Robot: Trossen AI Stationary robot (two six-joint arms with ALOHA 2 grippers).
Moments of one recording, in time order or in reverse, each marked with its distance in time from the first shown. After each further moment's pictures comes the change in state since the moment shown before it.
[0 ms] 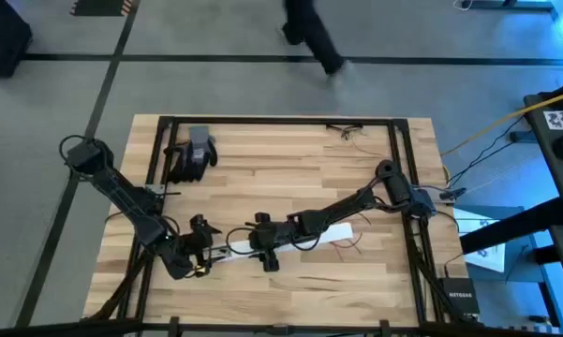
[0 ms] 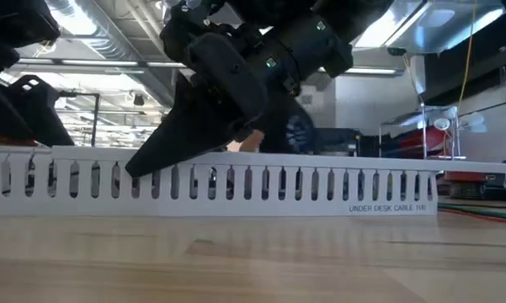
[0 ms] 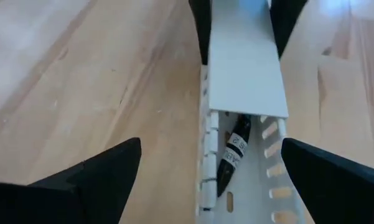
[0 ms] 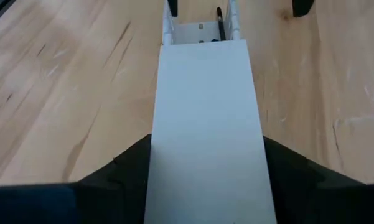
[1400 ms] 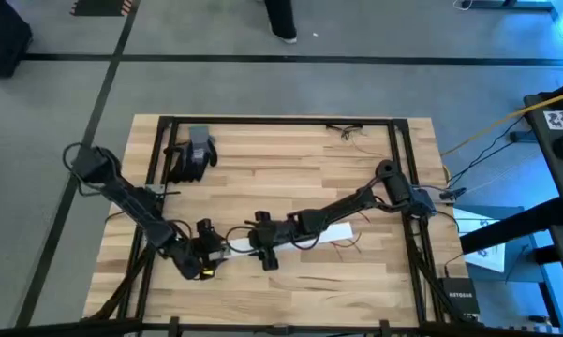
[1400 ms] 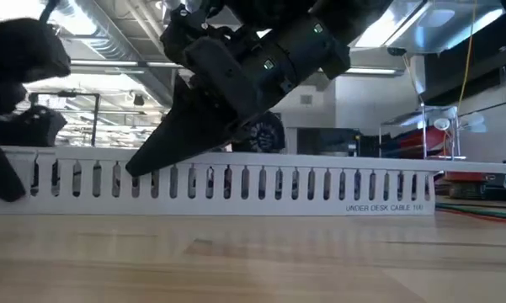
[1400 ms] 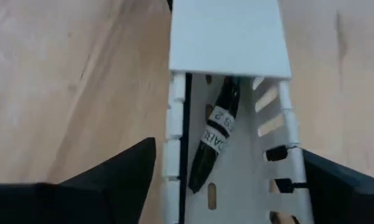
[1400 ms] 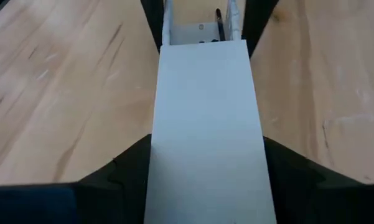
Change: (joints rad) left arm 0.061 0.152 0.000 0.094 0.146 0.082; right arm -0.001 0.000 0.000 0.013 -0.001 0.016
